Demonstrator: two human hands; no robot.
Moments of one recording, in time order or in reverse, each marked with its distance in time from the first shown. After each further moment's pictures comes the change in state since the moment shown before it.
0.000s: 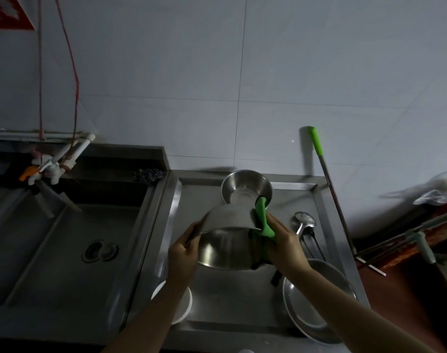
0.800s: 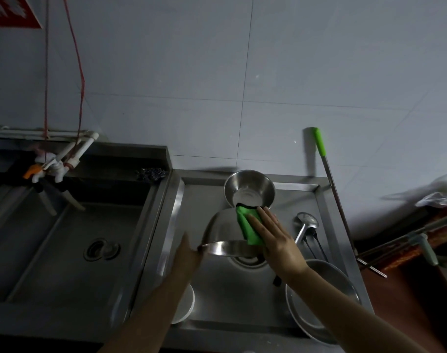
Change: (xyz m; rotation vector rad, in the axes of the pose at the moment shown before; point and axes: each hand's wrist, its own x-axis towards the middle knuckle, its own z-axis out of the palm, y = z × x) left_hand 0.009 -0.009 0.001 0.083 -0.123 -0.507; right_hand 0.004 0.004 0.017 -0.323 -0.041 -0.288
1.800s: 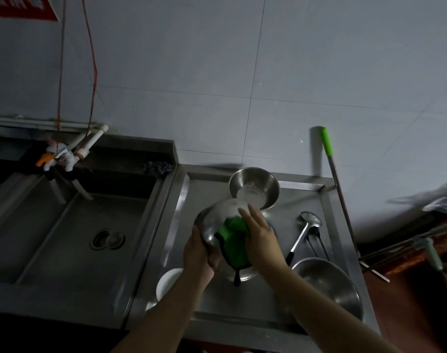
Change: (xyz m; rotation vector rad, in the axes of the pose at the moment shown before) left_hand -0.014 -0.007 0.029 -0.916 -0.018 -0.118; right_hand 0.025 -0.062 0.011 0.153 -0.128 0.412
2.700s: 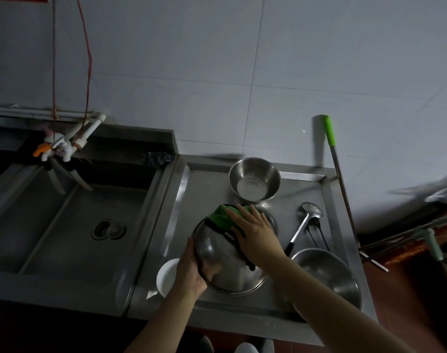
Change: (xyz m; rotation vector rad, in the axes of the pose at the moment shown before) left_hand -0.014 -0.023 -0.045 -0.094 -0.109 -0.255; right_hand 0.000 0.018 0.014 -0.208 -0.219 -0.066
